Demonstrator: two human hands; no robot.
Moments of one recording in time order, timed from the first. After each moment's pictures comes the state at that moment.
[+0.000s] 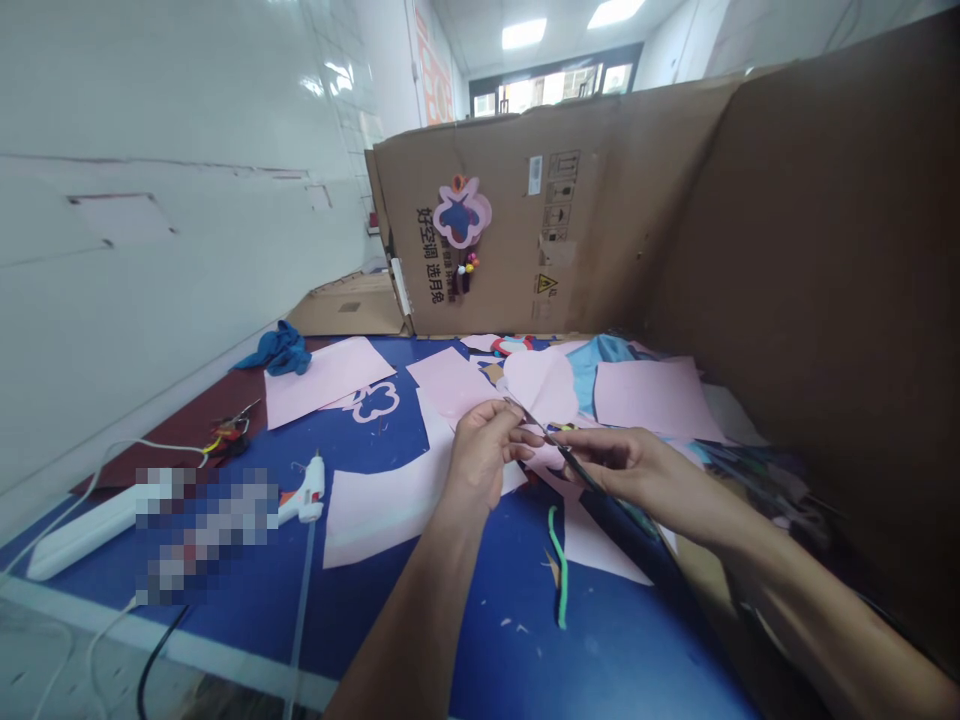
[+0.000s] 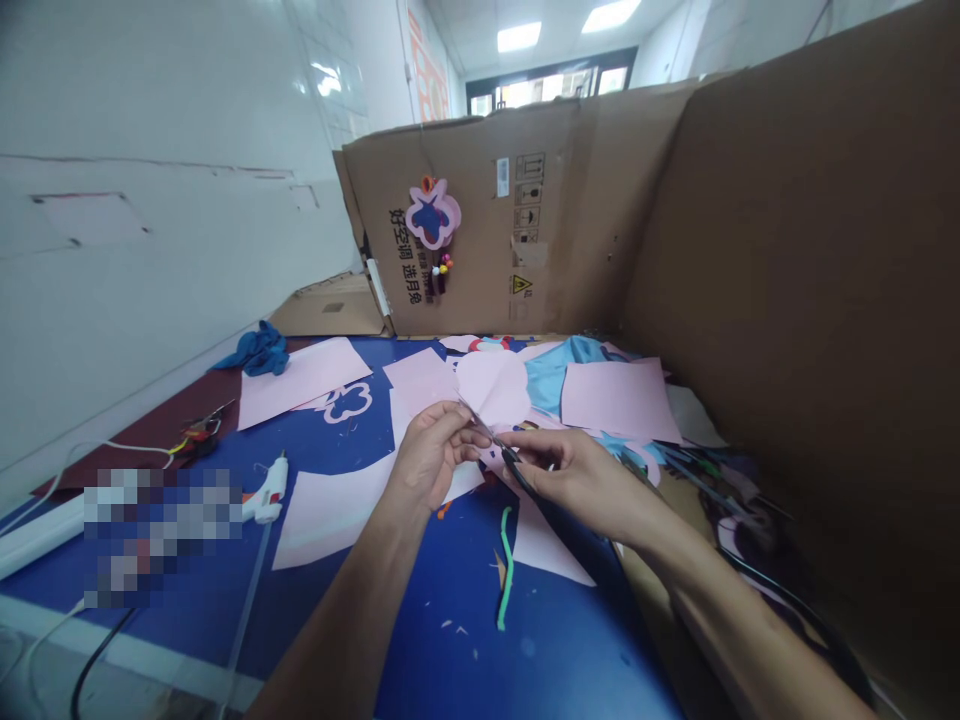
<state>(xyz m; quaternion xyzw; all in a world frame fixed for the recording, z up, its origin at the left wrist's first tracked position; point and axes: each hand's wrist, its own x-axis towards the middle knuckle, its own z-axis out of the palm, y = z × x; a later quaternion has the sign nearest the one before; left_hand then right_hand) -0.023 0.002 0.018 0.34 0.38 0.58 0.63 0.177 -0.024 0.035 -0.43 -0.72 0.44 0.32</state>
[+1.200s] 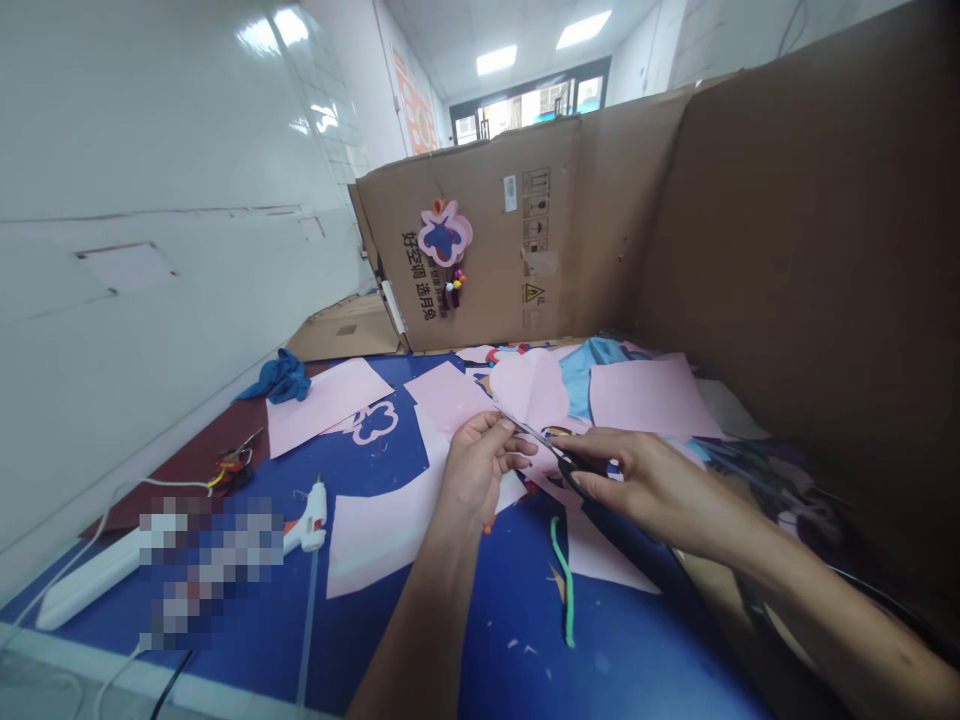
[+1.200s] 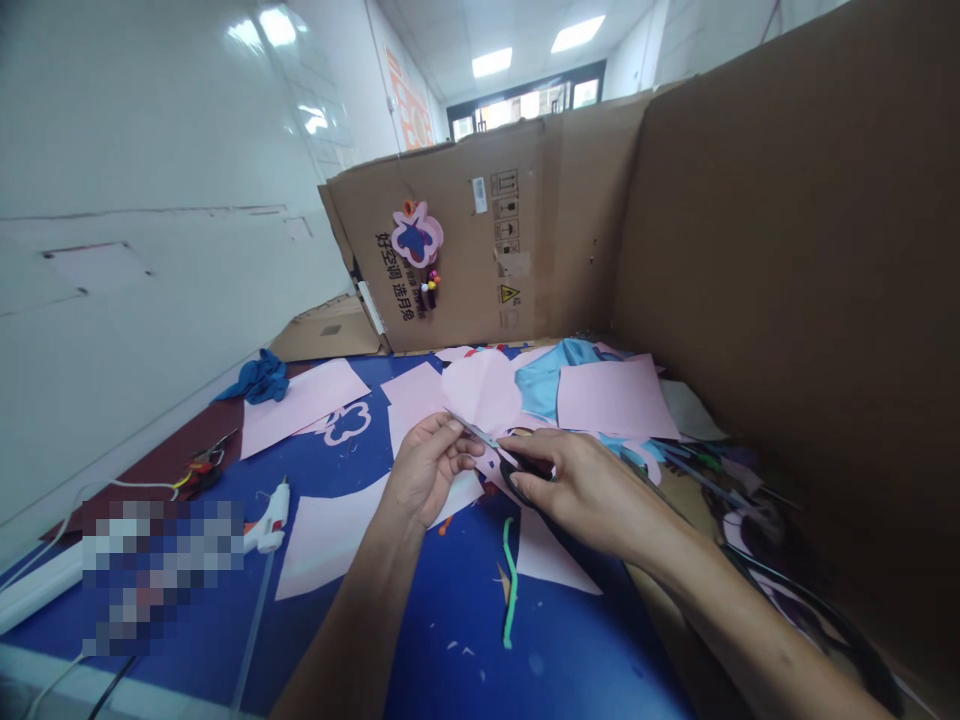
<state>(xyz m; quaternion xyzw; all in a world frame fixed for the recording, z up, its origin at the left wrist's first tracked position) -0.026 0.003 0.018 0.36 0.37 0.57 0.64 0.185 -0.029 0.042 -0.43 -0.80 0.28 0.30</state>
